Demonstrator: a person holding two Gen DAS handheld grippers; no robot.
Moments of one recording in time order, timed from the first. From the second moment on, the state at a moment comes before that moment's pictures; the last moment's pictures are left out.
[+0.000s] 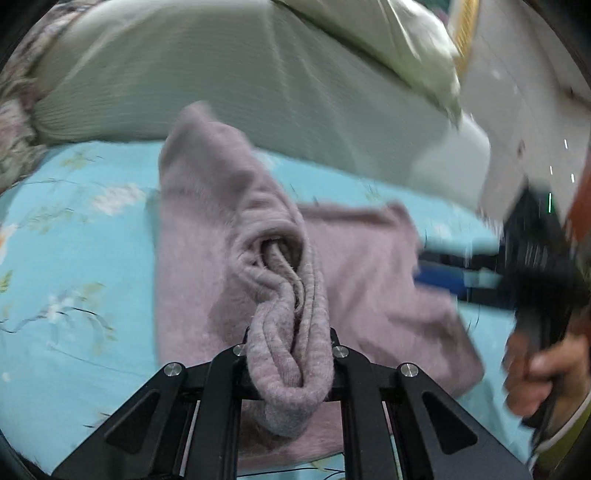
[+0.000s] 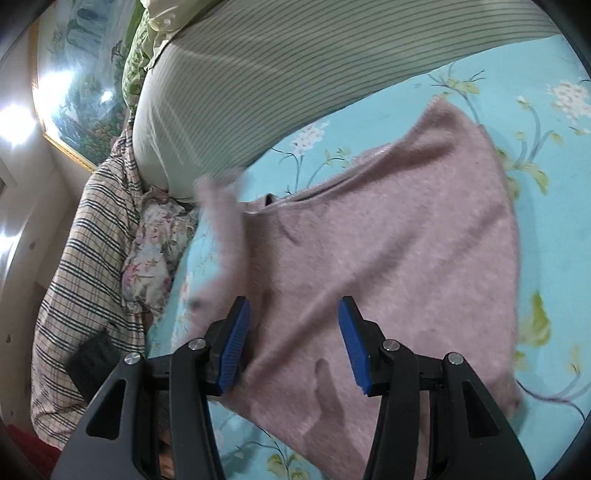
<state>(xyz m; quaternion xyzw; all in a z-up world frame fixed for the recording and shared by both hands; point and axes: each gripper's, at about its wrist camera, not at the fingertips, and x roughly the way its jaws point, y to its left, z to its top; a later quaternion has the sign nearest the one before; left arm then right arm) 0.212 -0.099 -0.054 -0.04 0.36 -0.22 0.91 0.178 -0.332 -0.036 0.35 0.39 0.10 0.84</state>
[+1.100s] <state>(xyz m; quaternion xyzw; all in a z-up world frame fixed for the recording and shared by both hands) 0.175 -0.208 -0.035 -0.02 0.35 -0.35 0.87 0.229 -0.396 -0.031 0.31 0.39 0.04 0.87</state>
